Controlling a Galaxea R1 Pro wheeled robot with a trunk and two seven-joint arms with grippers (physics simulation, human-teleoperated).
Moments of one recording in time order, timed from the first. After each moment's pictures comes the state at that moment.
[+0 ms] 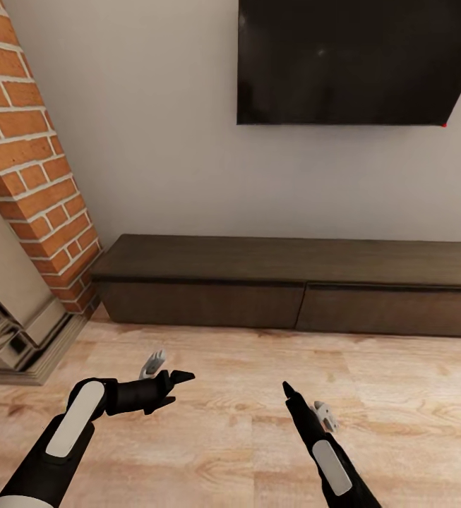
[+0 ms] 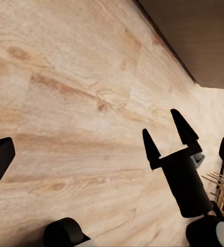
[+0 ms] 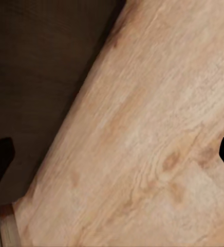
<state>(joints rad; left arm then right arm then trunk) -0.42 0.12 -0.05 -1.23 1.19 1.05 0.13 -0.41 0.13 -0.18 -0.67 -0.84 0.01 0.15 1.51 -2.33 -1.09</state>
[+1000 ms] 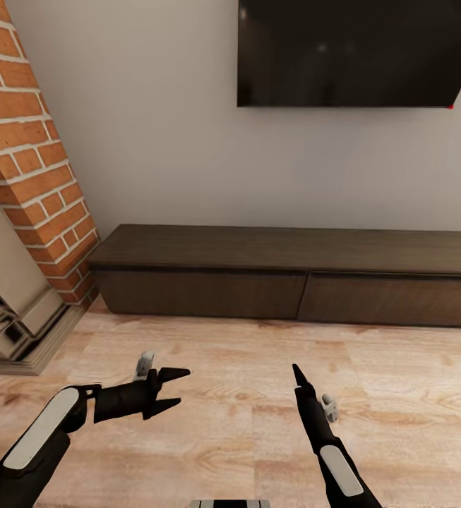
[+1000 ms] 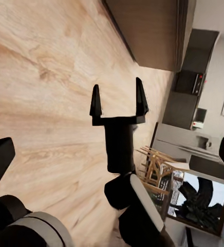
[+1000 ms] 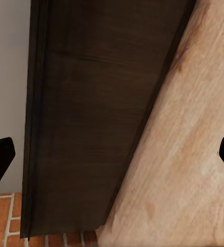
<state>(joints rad) -0.37 0.28 -0.17 -1.30 1.69 1.05 0.13 -0.40 0.12 -0.20 -0.65 -1.09 -0.04 0.51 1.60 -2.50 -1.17</state>
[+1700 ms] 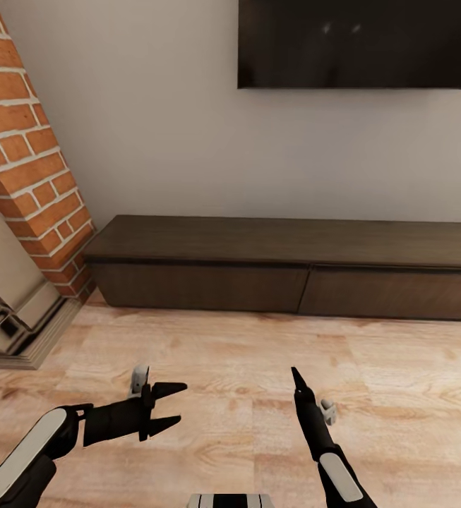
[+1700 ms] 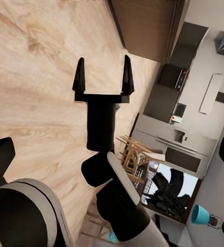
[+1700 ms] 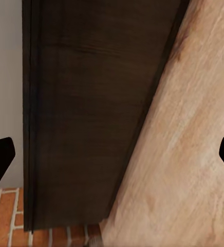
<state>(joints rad) -0.27 0.32 -0.20 -1.36 1.83 1.05 0.13 -0.40 0.12 -0.21 -0.60 -1.10 -0.04 0.63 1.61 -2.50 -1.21</state>
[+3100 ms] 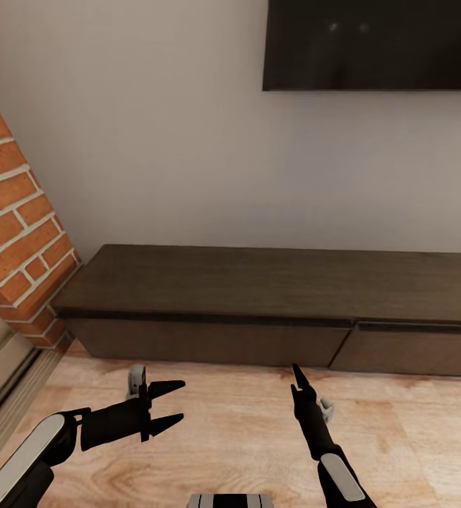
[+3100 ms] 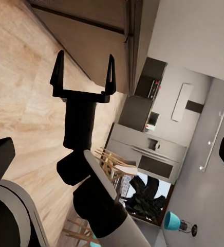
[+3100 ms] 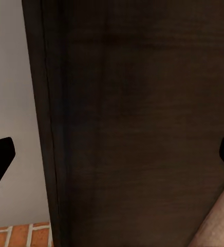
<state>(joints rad) -0.25 0.33 -0.20 -1.36 1.84 1.05 0.02 -0.40 0.12 -0.21 -0.60 -1.18 0.04 0.73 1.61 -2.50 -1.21</state>
